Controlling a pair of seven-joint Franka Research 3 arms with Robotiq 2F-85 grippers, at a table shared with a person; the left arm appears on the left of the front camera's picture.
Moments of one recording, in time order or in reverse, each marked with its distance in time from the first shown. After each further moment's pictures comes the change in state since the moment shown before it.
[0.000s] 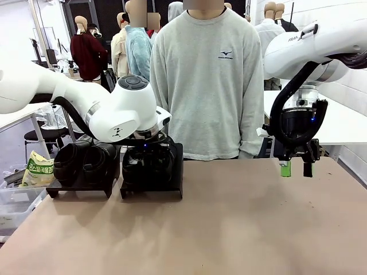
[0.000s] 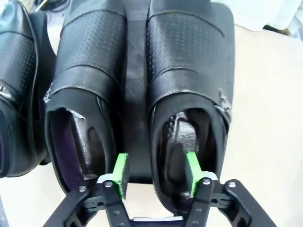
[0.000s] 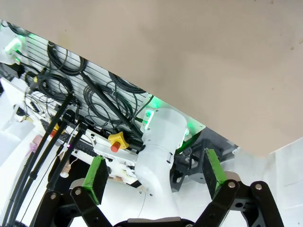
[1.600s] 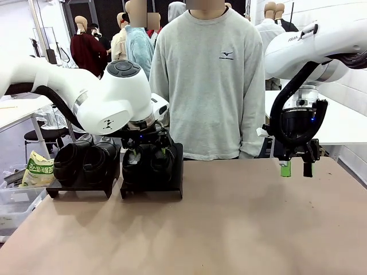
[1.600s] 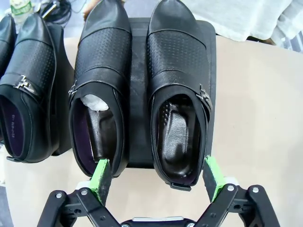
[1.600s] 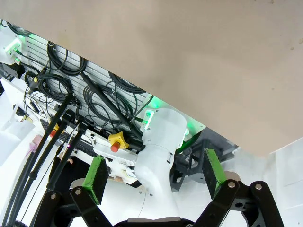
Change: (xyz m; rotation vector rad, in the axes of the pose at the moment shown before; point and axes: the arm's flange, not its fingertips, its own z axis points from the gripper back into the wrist) left arm -0.008 0.004 0.049 -0.017 -0.066 0.003; right arm 0.000 0.000 0.000 0.000 0.000 0.000
